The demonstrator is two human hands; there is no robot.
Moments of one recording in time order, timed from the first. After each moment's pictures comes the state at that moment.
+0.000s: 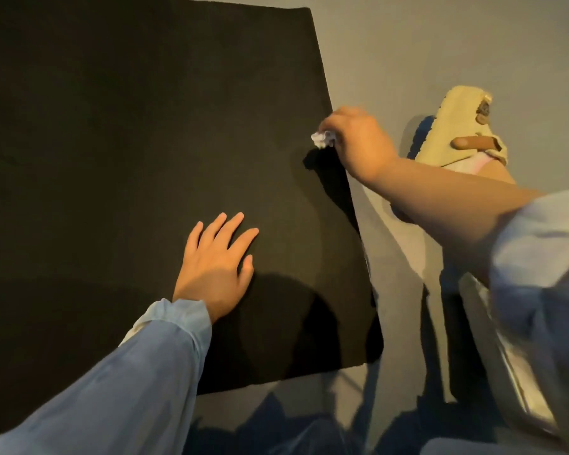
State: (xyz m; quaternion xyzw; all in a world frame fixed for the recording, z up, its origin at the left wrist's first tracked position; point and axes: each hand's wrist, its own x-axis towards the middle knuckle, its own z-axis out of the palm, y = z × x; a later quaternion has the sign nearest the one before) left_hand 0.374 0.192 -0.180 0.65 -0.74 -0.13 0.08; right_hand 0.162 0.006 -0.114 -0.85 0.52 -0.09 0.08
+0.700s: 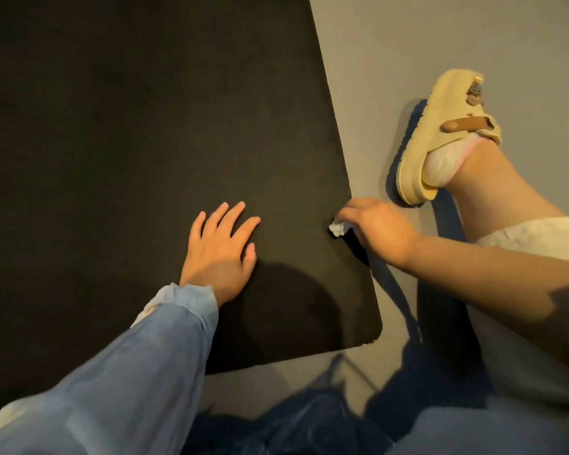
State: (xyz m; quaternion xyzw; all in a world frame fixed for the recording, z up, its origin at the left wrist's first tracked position) left_hand 0.374 0.189 -0.186 0.66 -0.74 -0.11 0.09; right_hand 0.120 0.115 -0.134 -0.87 0.46 0.10 0.14
